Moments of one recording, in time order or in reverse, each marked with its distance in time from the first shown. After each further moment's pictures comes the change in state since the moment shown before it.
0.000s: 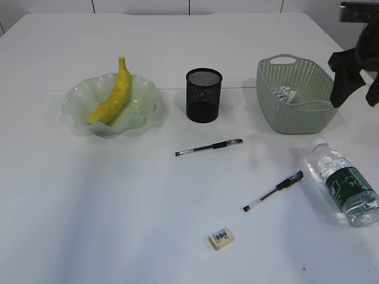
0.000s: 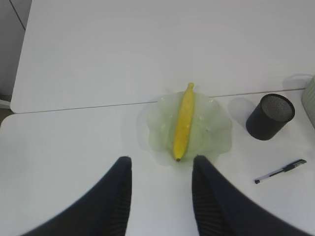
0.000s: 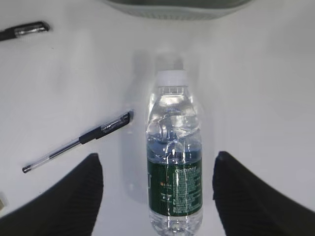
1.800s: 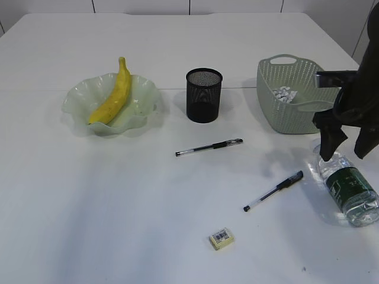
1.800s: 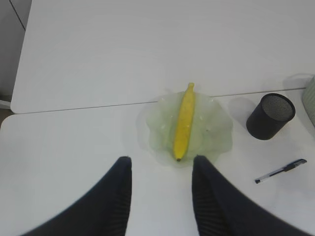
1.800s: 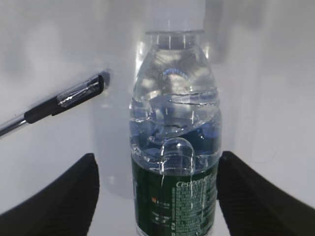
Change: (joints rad) left arm 0.000 0.000 0.000 0.000 0.000 0.004; right arm 0.000 0.173 0.105 -0.021 -0.027 -0.013
